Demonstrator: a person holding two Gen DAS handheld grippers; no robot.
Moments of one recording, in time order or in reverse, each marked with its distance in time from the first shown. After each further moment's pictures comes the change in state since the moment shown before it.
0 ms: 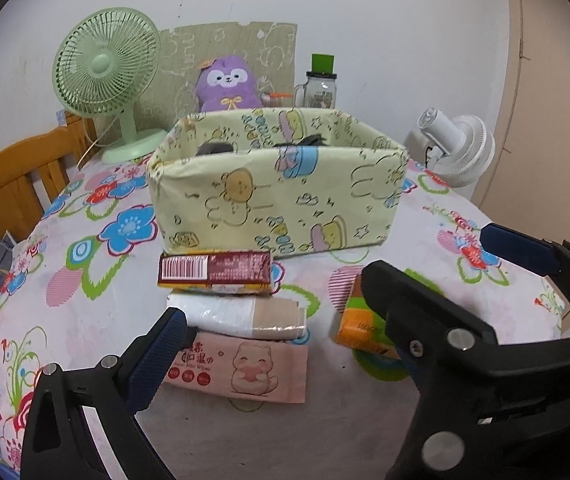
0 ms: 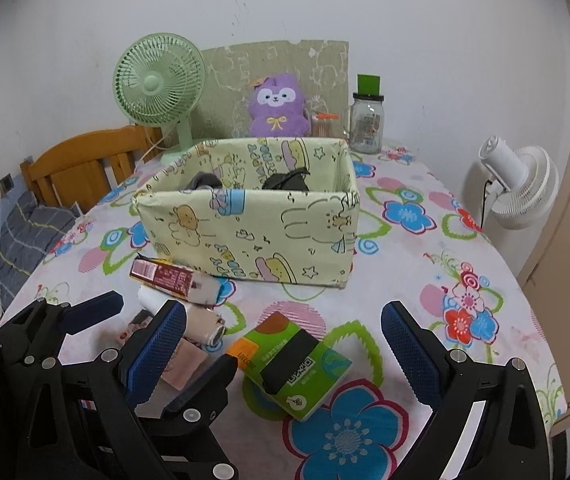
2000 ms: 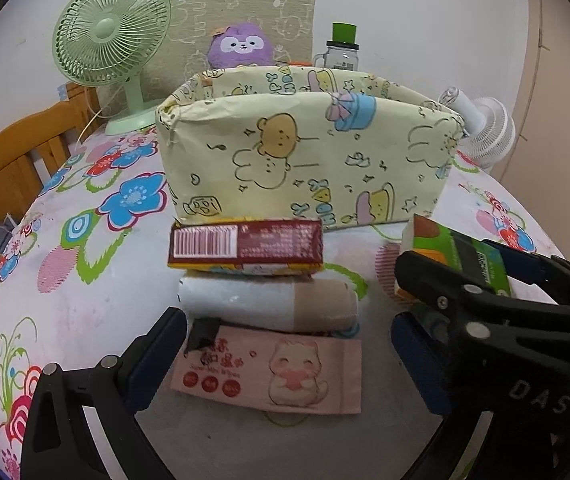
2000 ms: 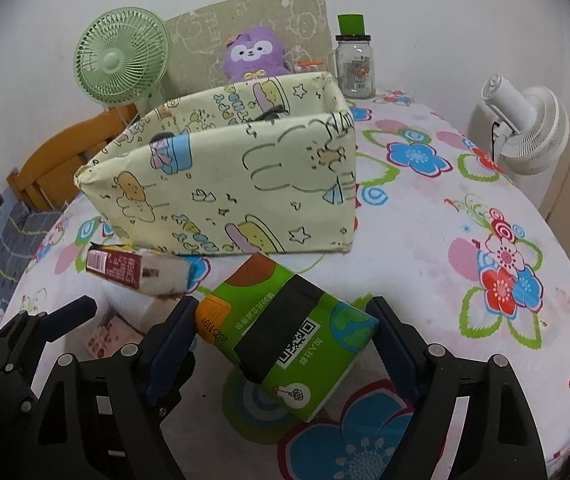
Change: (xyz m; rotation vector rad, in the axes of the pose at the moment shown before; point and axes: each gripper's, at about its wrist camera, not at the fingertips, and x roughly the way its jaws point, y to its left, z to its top) left arm 0.036 0.023 -0.007 -0.016 0.093 0.029; right arm 0.056 -0.020 -0.006 0.117 0.130 0.026
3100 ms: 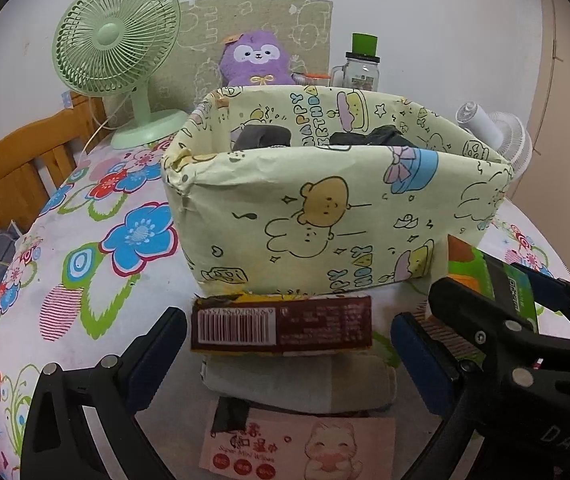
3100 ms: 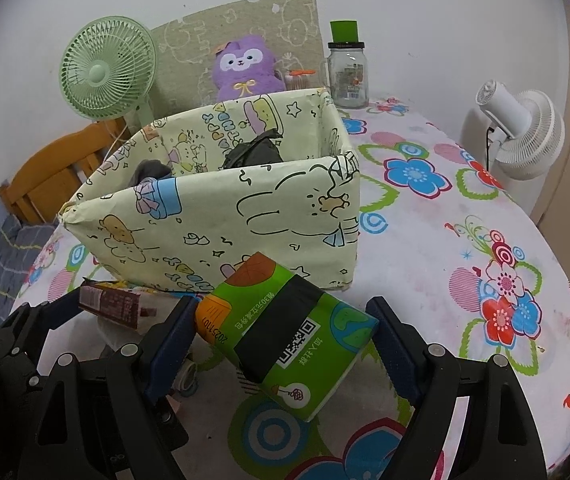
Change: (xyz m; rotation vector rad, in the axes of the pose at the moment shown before) left arm 0.020 0.017 0.035 -0.023 -0.028 0.031; right arm 0.009 0.003 0.023 0.027 -0.009 -0.032
